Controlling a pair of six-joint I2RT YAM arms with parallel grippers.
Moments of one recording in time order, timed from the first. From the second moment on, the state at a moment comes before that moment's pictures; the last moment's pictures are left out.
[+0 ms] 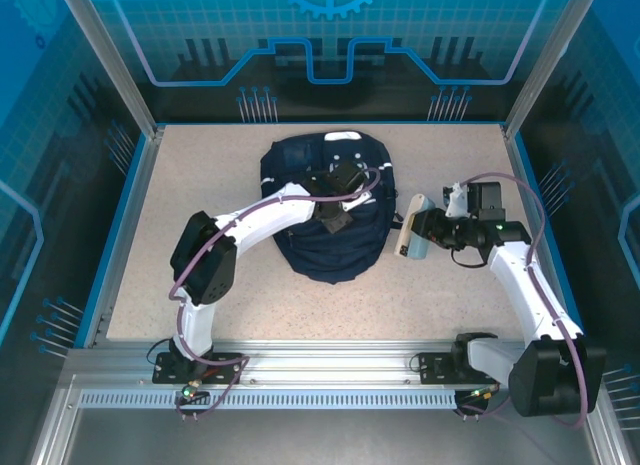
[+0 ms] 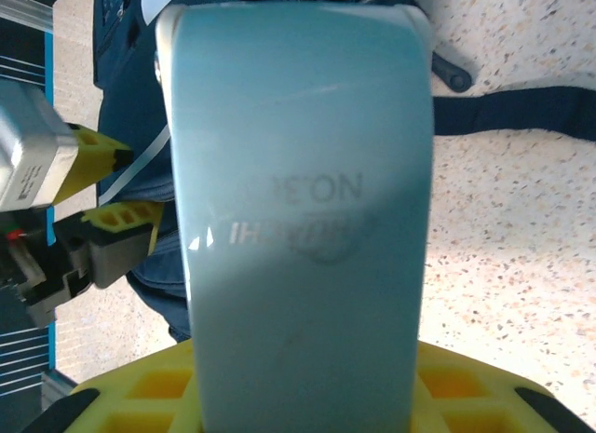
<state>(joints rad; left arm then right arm) -0.73 1.98 1.67 -0.83 -0.23 0.21 0.02 1.11 0.86 -0.67 -0.55 0.46</state>
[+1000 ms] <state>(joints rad) -0.80 1.87 1.77 -0.76 -0.29 0.04 0.27 1.33 0.83 -0.21 -0.60 1.05</state>
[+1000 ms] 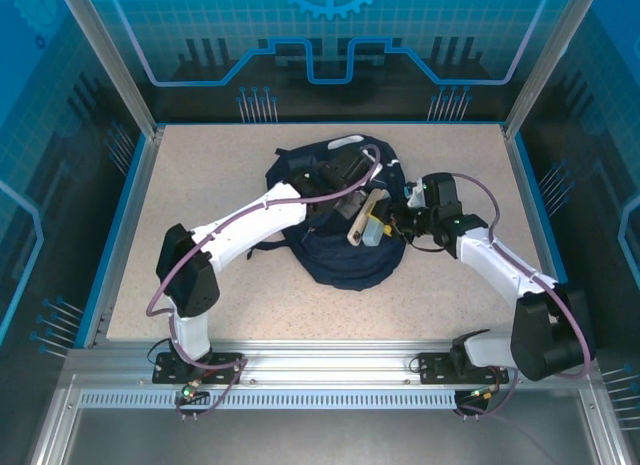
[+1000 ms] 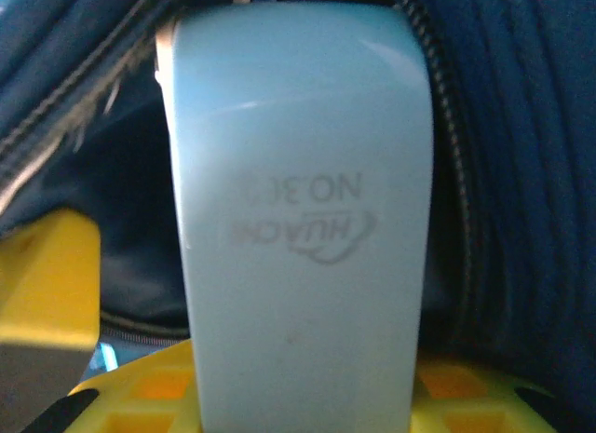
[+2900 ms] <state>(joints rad) -0.74 1.93 1.86 -0.81 -0.07 -0.20 0.32 1.27 0.90 -0.24 -0.40 1.01</state>
